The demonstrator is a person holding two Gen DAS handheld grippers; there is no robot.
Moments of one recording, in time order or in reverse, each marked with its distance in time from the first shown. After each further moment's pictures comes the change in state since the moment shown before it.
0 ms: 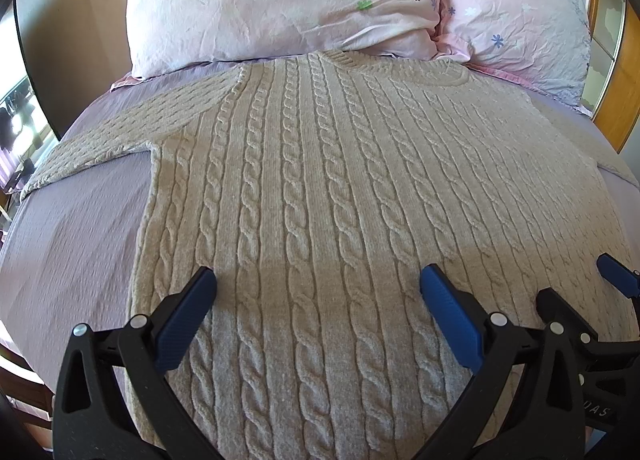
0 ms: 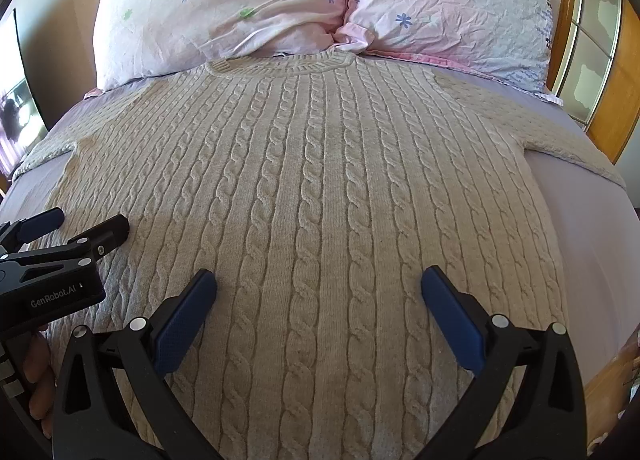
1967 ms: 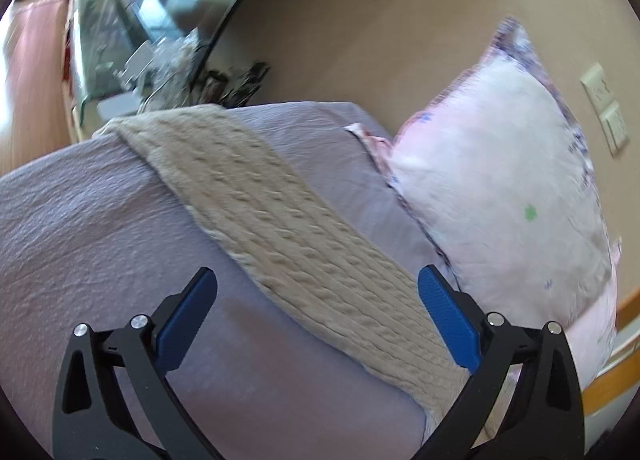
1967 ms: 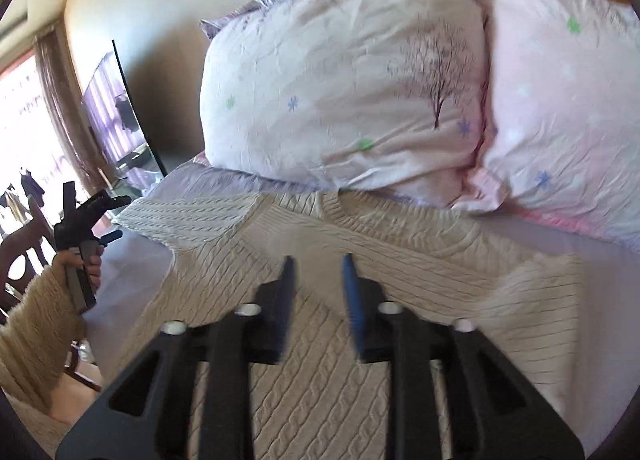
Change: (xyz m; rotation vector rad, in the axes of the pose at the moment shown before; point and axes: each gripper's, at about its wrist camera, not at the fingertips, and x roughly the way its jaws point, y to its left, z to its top) left arm 0.031 0.363 0.038 -0.943 -0.232 -0.102; right arm -0.031 -0.009 0.143 -0.172 -0.236 0.425
